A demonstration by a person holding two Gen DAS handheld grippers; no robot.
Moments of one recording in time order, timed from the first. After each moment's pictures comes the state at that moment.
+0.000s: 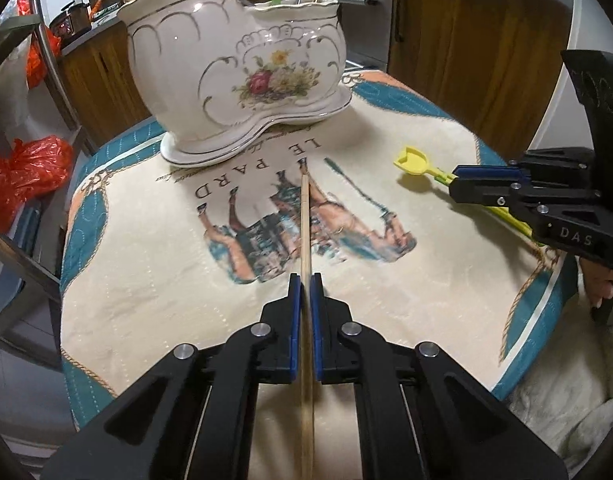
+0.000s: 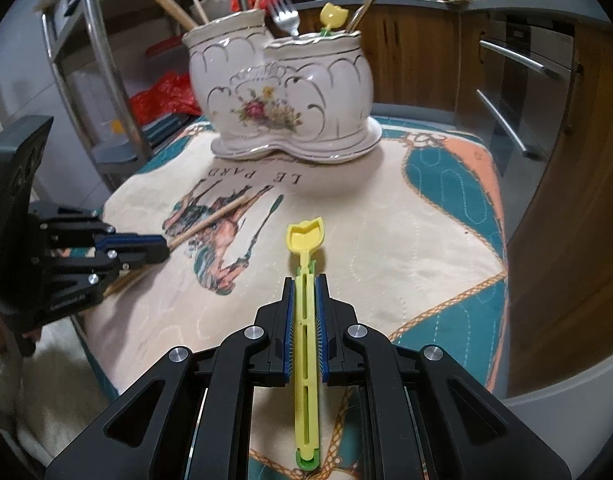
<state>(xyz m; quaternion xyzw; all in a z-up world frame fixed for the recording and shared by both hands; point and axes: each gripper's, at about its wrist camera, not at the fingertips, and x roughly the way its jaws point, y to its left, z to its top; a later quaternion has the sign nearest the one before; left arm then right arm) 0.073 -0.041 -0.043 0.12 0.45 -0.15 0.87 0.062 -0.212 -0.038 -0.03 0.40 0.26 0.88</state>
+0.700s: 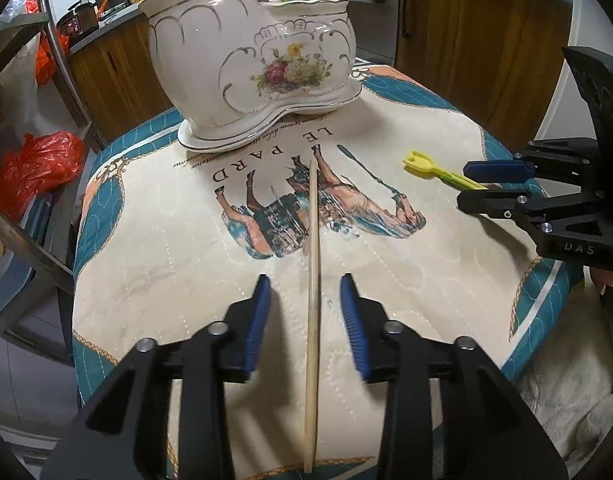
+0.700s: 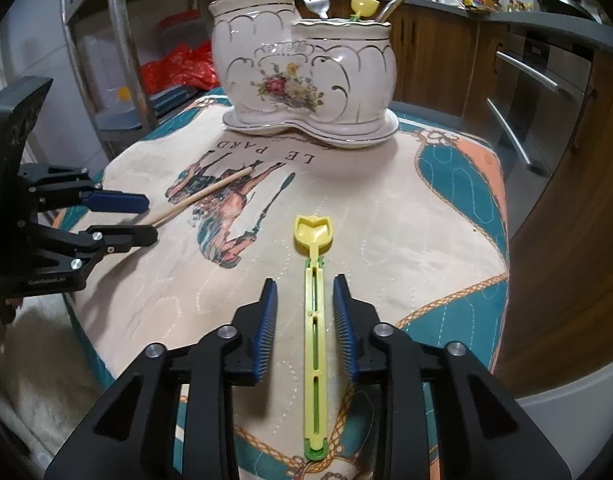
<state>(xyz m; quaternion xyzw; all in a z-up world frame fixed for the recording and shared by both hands) 0.062 -0.034 -0.041 0.13 0.45 -0.14 0.87 0.054 -0.203 -0.041 -0.08 0.41 0.27 0.87</state>
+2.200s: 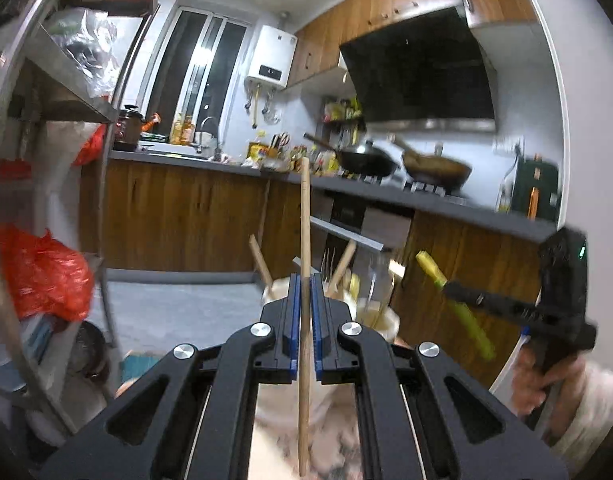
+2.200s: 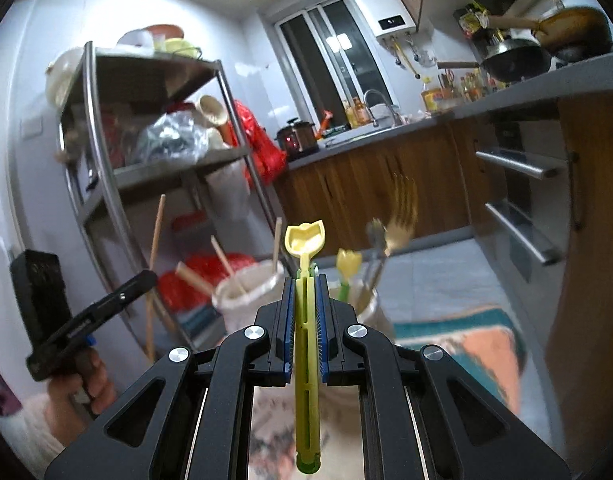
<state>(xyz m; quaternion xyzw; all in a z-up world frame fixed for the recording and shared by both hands) 0.107 0.060 0.087 -0.08 0.09 -0.20 0.97 0.117 -0.223 0.074 0.15 0.16 0.29 0.93</state>
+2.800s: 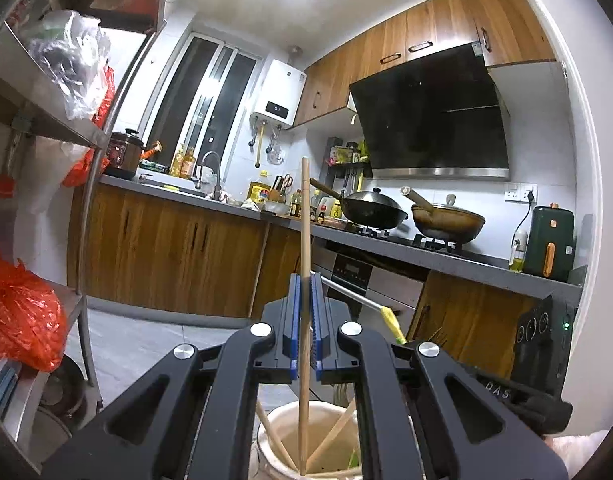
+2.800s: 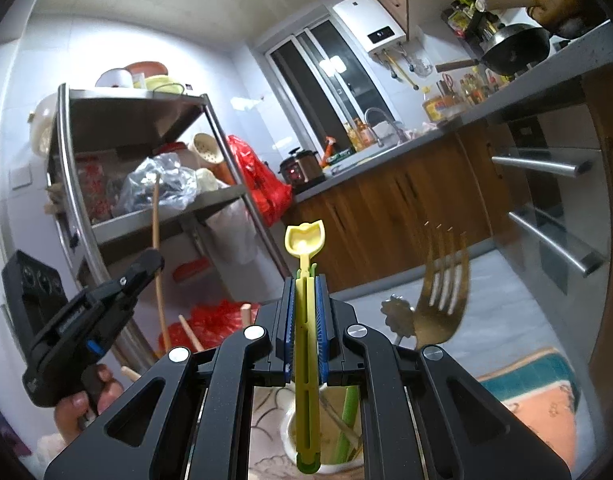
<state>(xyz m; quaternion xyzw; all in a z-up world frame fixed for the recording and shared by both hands) 0.188 0.046 0.118 -0.11 0.02 -0.18 0.98 0.198 -0.202 0.068 0.21 0.11 0.30 0.93</state>
